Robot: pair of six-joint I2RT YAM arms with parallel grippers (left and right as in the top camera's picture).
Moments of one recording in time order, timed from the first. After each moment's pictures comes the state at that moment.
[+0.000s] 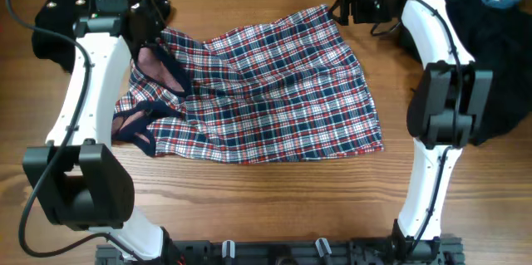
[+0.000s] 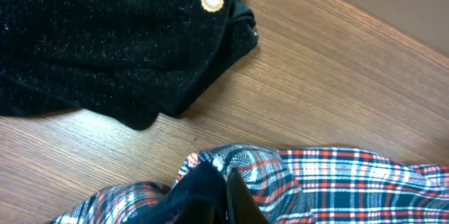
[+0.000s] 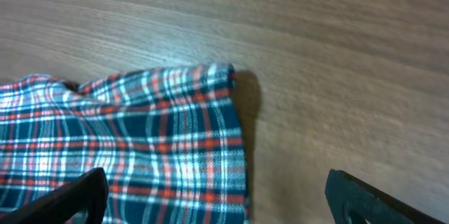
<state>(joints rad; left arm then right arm) 0.01 1.81 1.59 -0.70 -0.11 -0.42 -0.01 2.39 2.02 -0.68 -0.51 -0.14</state>
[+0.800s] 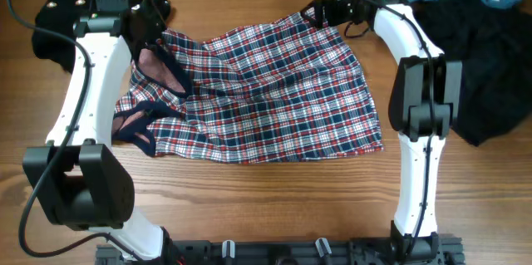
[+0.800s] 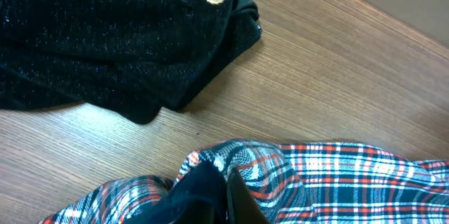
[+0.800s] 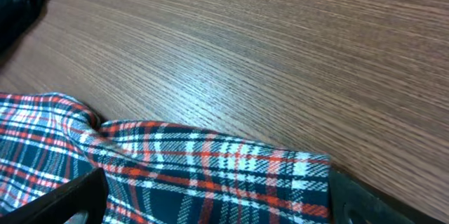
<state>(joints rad) 0.01 1.81 1.59 -0.72 -0.11 -0.42 0.07 2.50 2.02 -0.42 -0.62 -0.13</state>
